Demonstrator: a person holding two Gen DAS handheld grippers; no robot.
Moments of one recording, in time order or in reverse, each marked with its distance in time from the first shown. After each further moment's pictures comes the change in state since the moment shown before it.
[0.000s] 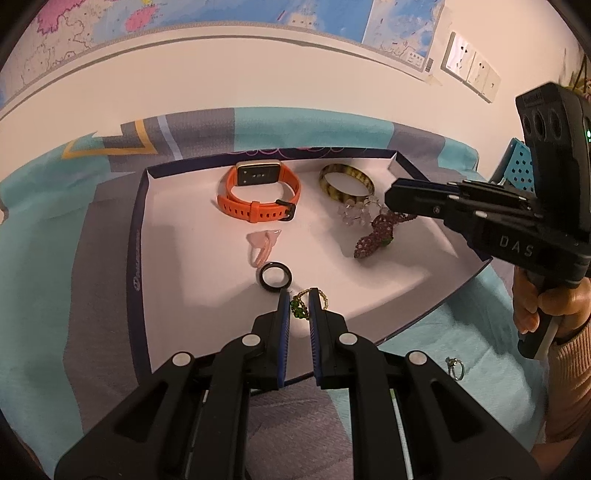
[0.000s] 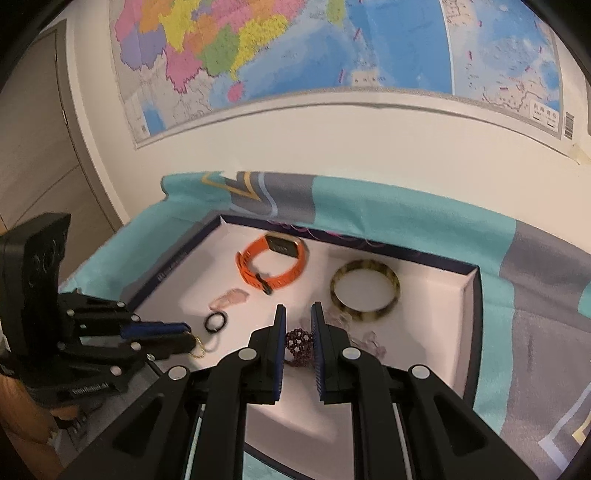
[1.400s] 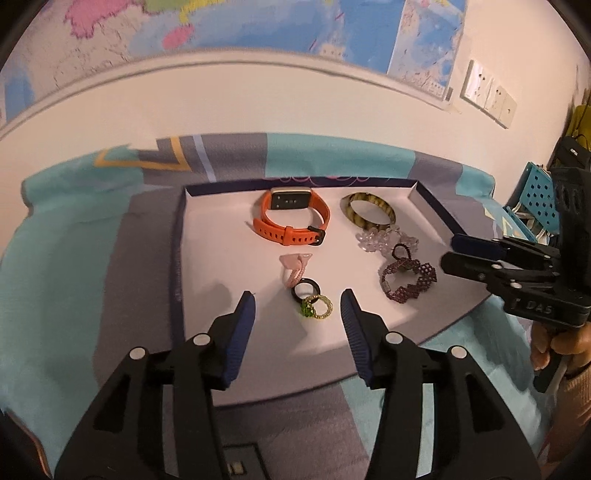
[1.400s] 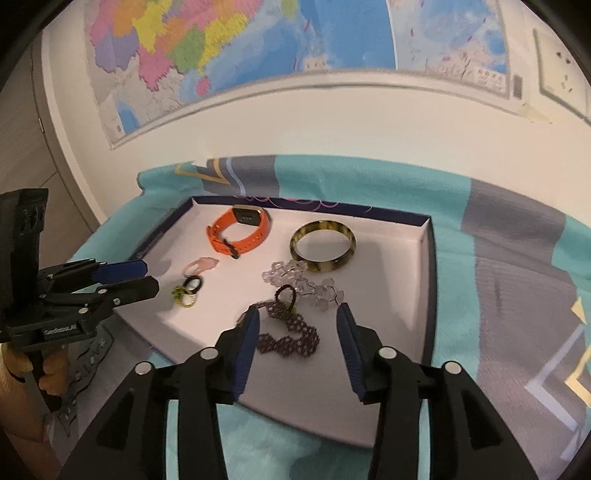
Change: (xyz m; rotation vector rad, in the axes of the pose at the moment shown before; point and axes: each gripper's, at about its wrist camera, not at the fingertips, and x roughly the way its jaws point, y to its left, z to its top) left arm -0.027 0.006 0.001 -0.040 -0.097 0.079; right arm -0.032 -0.010 -0.030 0.062 0.004 -0.060
